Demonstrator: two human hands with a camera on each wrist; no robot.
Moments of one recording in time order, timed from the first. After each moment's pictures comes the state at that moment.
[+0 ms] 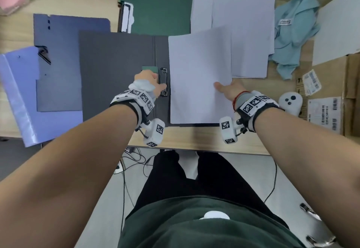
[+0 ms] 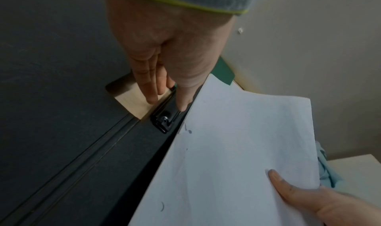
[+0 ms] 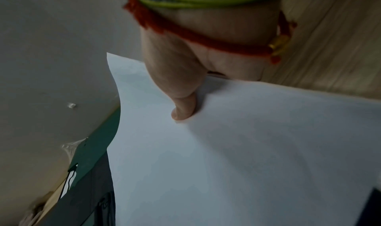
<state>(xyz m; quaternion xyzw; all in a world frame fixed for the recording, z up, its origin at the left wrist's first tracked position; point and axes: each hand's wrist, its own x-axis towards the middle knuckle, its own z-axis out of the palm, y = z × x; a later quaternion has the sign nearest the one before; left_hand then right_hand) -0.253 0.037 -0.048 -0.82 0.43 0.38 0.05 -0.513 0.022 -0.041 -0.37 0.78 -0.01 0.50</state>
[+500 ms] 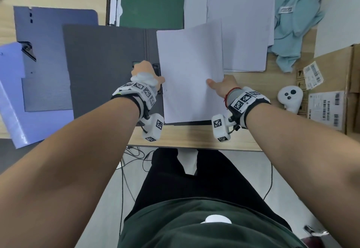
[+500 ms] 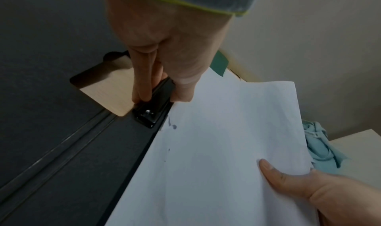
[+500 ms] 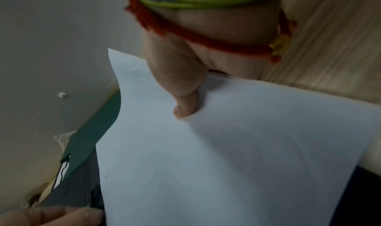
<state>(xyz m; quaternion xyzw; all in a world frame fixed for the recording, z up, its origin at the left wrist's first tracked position) -0.282 0.014 -0.057 -0.84 0.42 0.32 0.13 -0.507 0.022 -0.046 -0.38 0.78 0.01 0.50</state>
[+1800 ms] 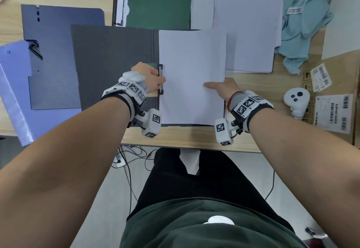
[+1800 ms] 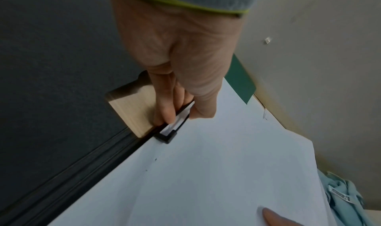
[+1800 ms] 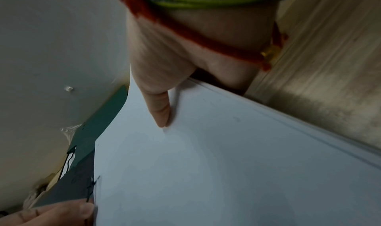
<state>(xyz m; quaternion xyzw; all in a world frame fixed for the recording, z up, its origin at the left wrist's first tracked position) -0.245 0.029 -0.066 -0.79 0.29 0.53 -0.10 -0.509 0.025 -0.091 -0.34 0.76 -0.04 0.56</state>
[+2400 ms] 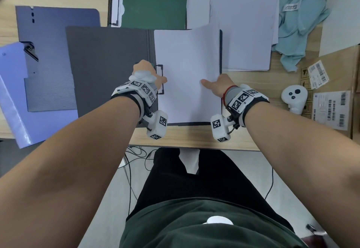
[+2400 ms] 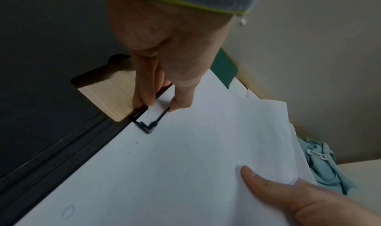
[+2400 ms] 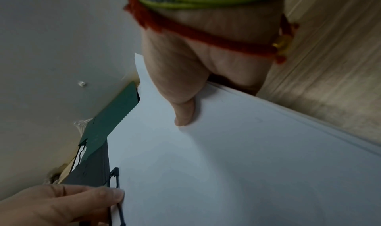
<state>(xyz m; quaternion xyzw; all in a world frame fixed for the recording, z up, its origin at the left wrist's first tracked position) -0.268 0.012 -0.068 -0.83 0.41 0.36 0.14 -0.500 0.017 -0.080 -0.42 0.74 0.04 0.52</state>
